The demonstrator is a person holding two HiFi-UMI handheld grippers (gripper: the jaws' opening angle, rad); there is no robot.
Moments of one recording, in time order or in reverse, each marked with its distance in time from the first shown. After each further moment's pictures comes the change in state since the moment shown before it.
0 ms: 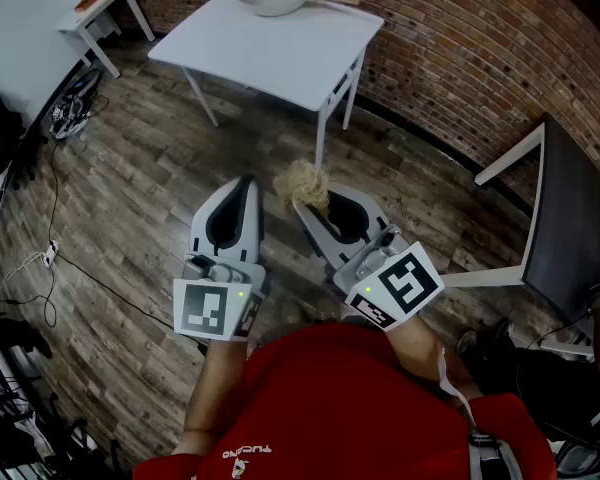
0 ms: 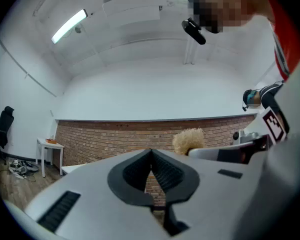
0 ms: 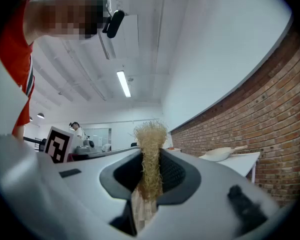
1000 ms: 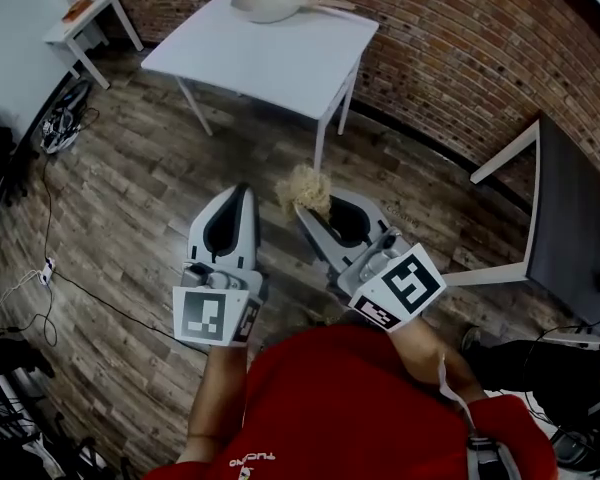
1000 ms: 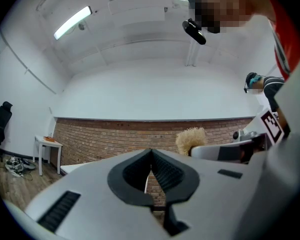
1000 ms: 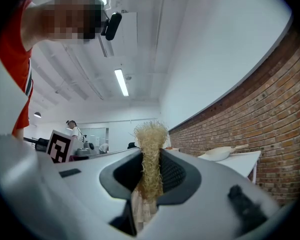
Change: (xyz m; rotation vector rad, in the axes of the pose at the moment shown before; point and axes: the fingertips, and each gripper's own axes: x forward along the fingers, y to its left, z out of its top) left arm 0.001 0.050 -0.008 -0.013 0.000 -0.018; right arm 0.039 0.002 -0.010 0.006 0.002 -0.028
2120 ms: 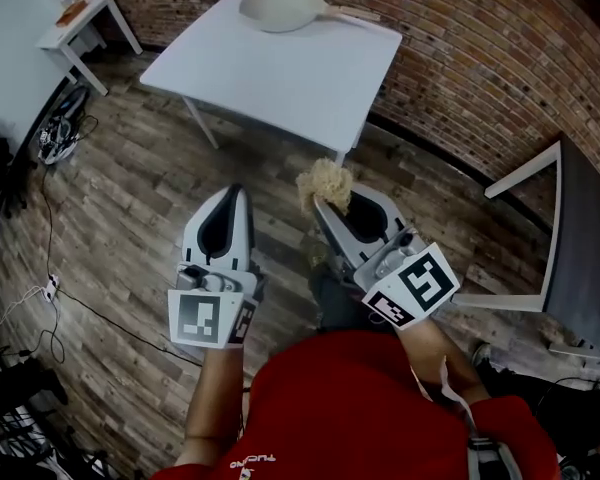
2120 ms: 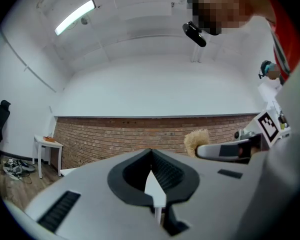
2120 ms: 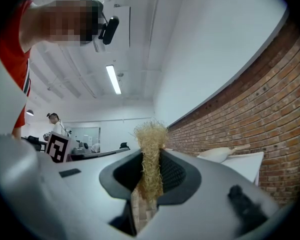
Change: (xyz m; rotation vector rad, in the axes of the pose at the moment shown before) left arm 0.101 0.120 -0.026 0.006 0.008 0.013; right arm 0.115 -0.105 -0.020 0.007 -0.003 -0.061
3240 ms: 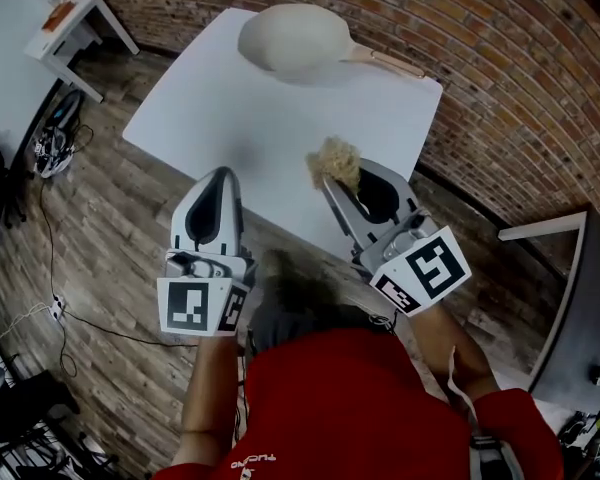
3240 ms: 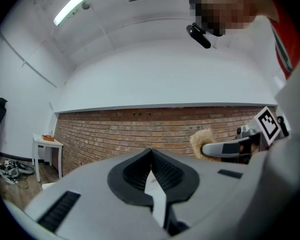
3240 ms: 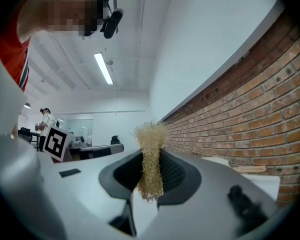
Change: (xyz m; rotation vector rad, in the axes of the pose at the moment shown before) left arm 0.308 0.170 -0.029 0.001 0.042 0.074; right arm 0.240 -0.270 0.013 -0.047 0.080 -0.003
